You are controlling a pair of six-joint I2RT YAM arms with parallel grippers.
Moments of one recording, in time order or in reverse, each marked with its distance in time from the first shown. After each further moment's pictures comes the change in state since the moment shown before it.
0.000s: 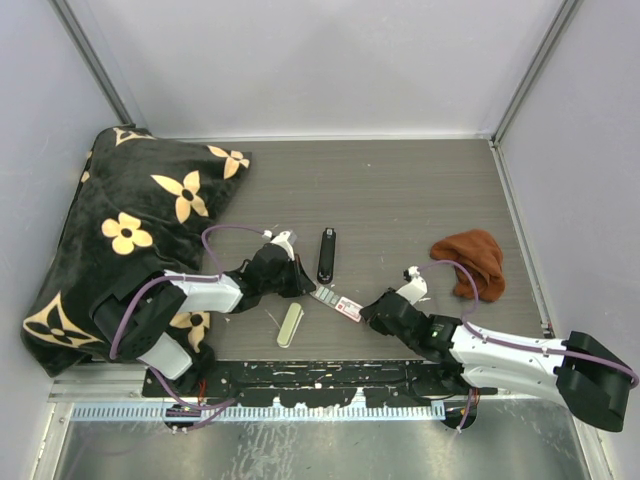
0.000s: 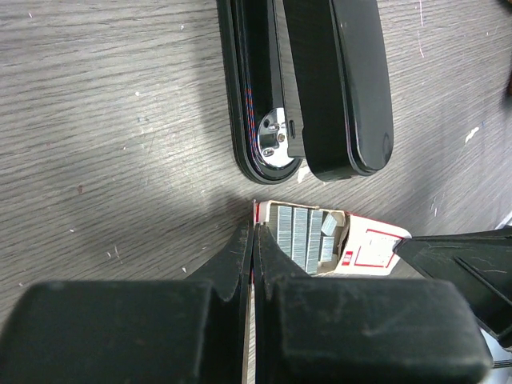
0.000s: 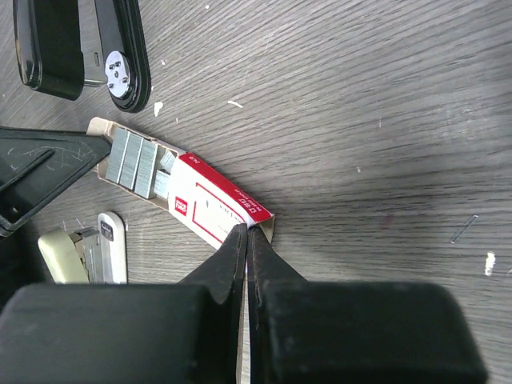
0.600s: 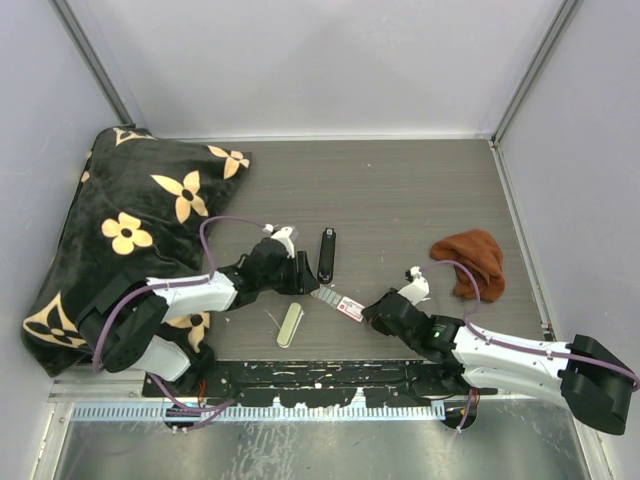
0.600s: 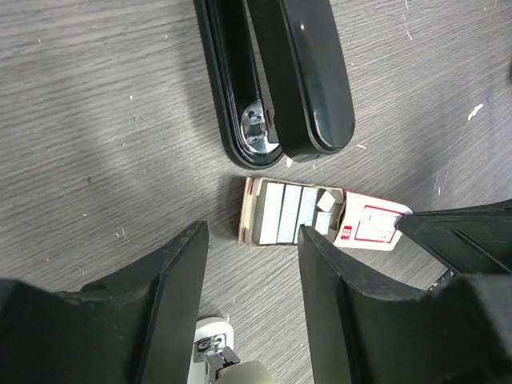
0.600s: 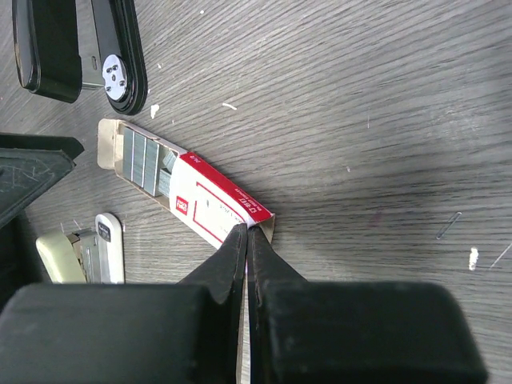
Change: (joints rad) left arm 0.000 -0.092 0.037 -0.152 0.006 0.091; right arm 0.000 -0.030 0.000 -0.039 0.008 -0.001
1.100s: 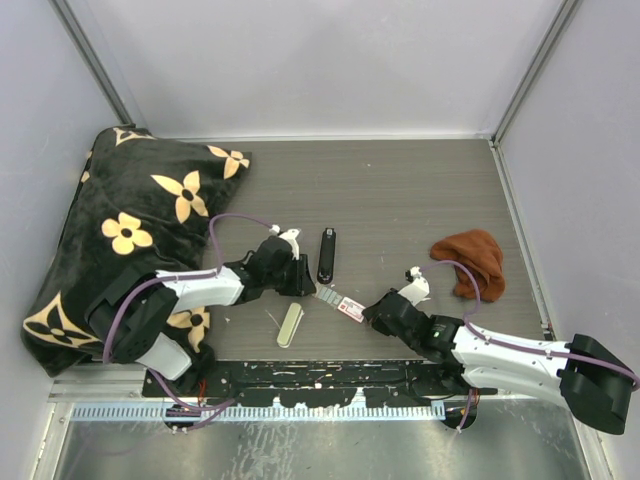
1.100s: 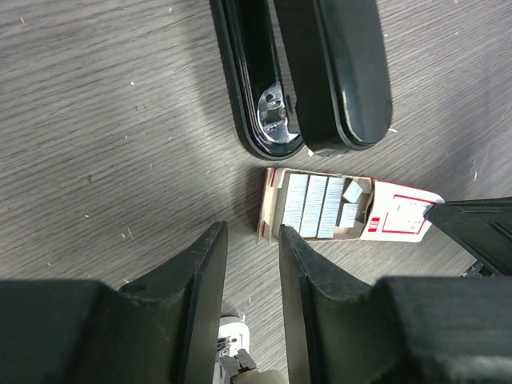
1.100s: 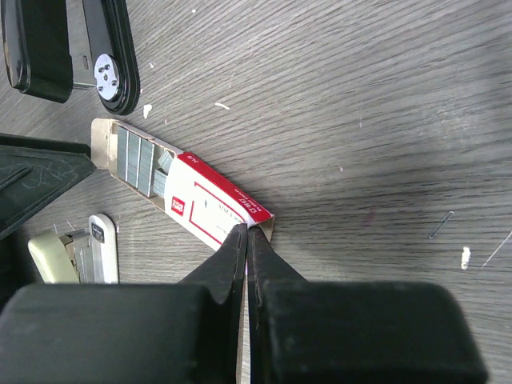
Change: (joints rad) left arm 0.001 0.057 0.065 -0.092 0.026 0.064; right arm -0.001 0.002 0.000 -0.008 0.000 -0.003
